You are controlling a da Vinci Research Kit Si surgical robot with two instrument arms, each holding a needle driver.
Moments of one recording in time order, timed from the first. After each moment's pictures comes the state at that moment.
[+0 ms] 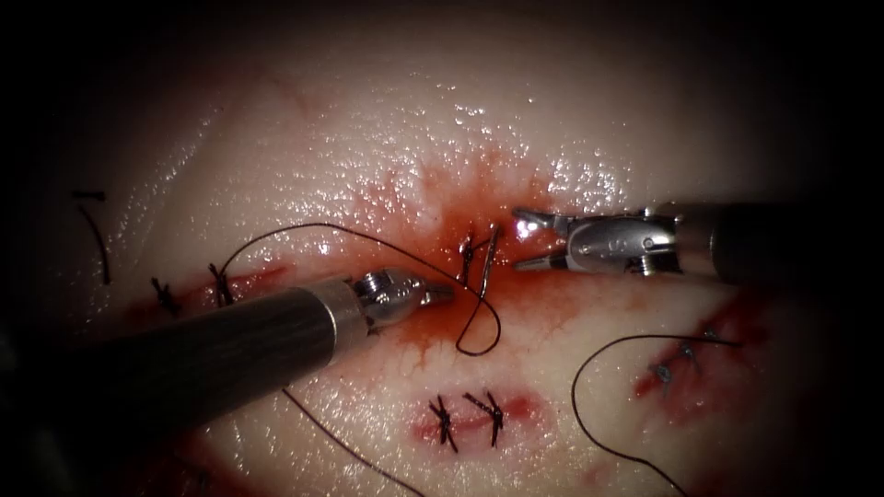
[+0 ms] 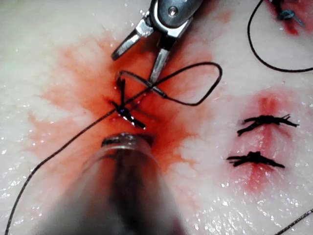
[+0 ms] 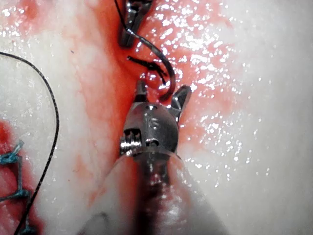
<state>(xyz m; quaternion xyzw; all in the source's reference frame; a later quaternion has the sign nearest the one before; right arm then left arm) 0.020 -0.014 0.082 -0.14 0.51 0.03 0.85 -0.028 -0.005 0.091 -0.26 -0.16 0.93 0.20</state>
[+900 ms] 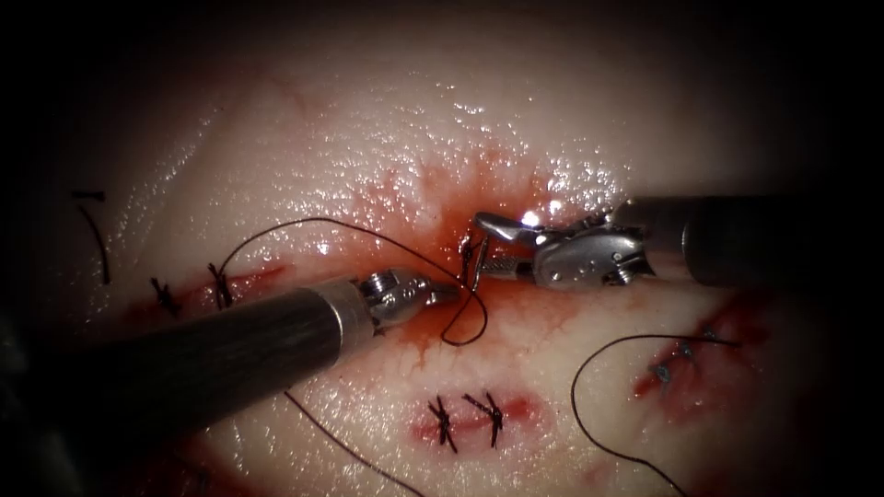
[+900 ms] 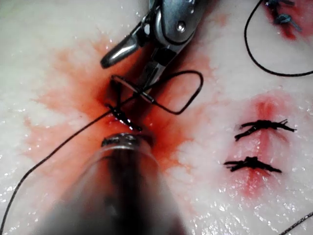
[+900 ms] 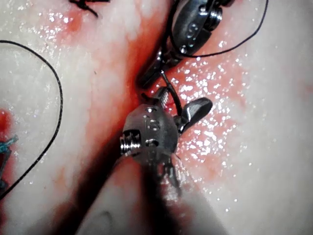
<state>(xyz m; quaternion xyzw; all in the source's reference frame) 0.024 -0.016 0.078 -0.25 0.55 -0.09 0.79 -0.029 -0.005 0.090 -0.26 -0.15 0.93 0.19</state>
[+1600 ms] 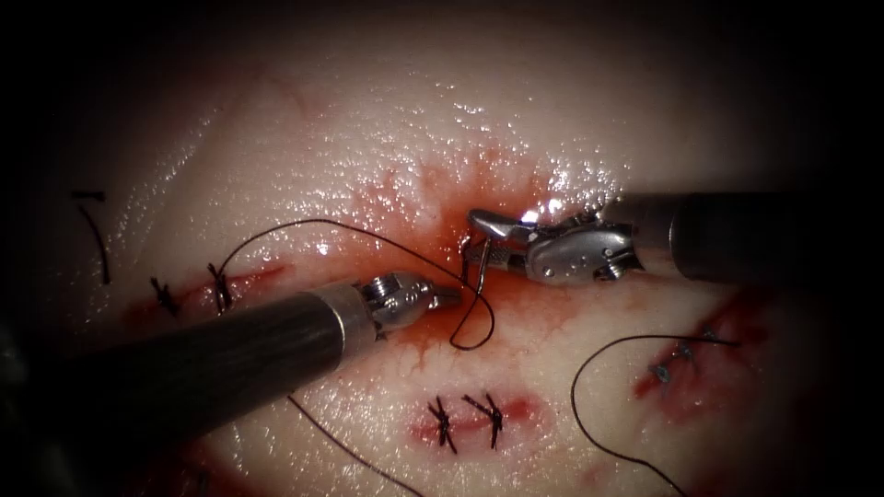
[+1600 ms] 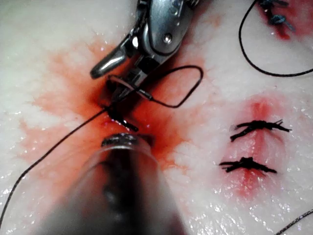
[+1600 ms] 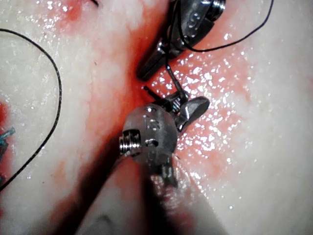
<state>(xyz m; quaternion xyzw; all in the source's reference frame) 0.024 -0.015 0.081 -0.23 0.53 -0.11 0.81 -0.029 -0.005 0.090 -0.27 -0.15 0.93 0.19</state>
